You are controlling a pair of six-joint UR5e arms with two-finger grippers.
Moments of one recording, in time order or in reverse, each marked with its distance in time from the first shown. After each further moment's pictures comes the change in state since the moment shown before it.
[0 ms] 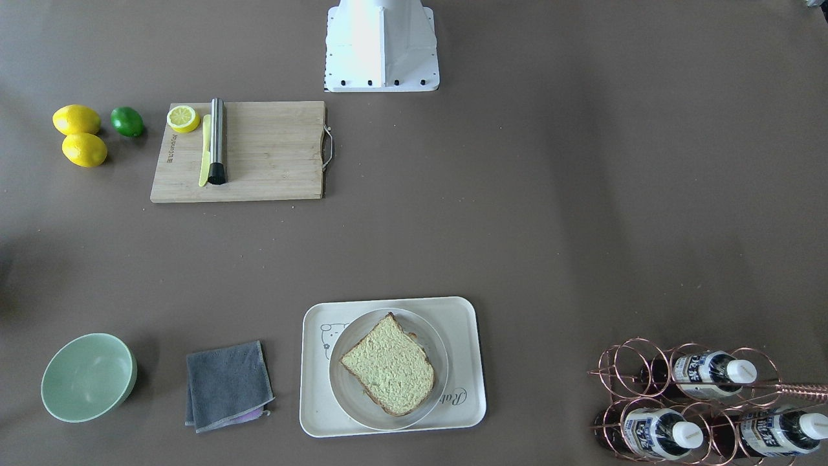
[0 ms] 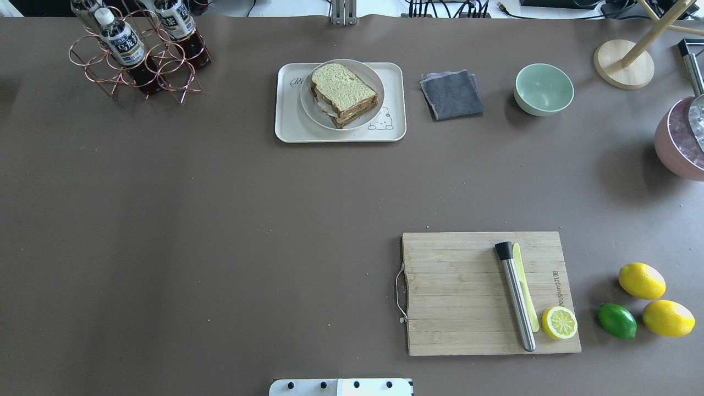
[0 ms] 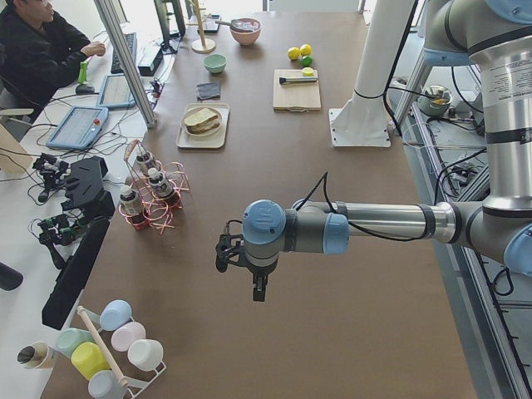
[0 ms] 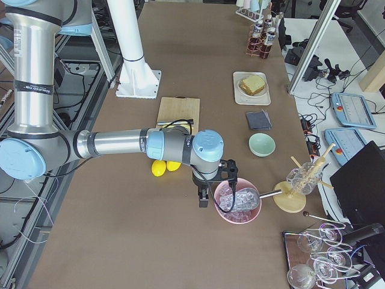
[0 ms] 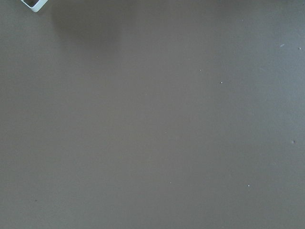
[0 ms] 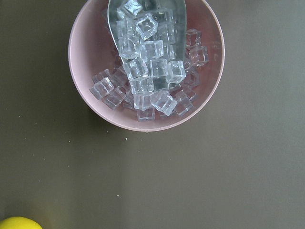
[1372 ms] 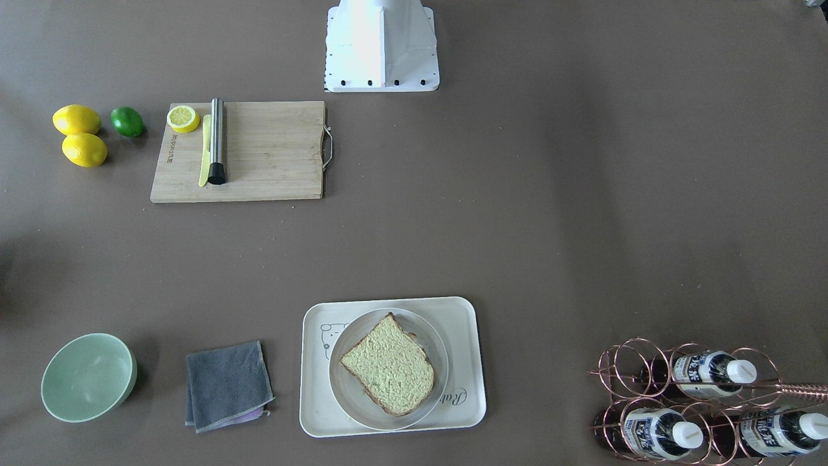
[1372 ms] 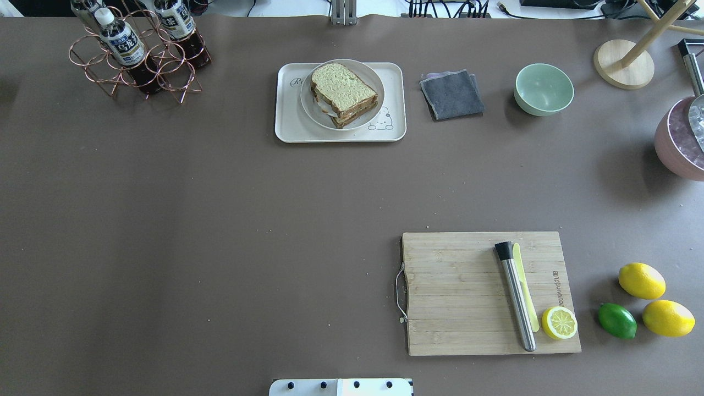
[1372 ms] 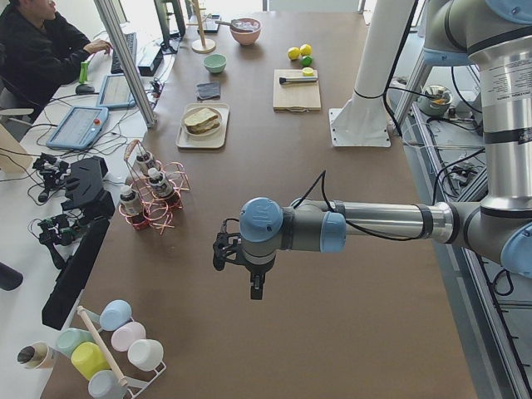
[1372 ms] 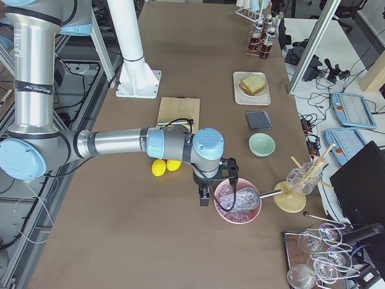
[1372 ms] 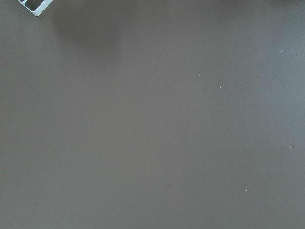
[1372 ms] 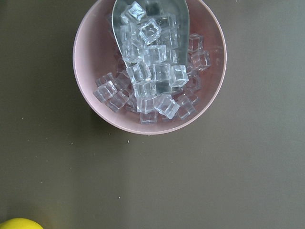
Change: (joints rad) left arm 0.002 -0.012 0.002 0.000 0.002 -0.015; right arm 0.000 0.005 0.005 0.000 0.000 0.001
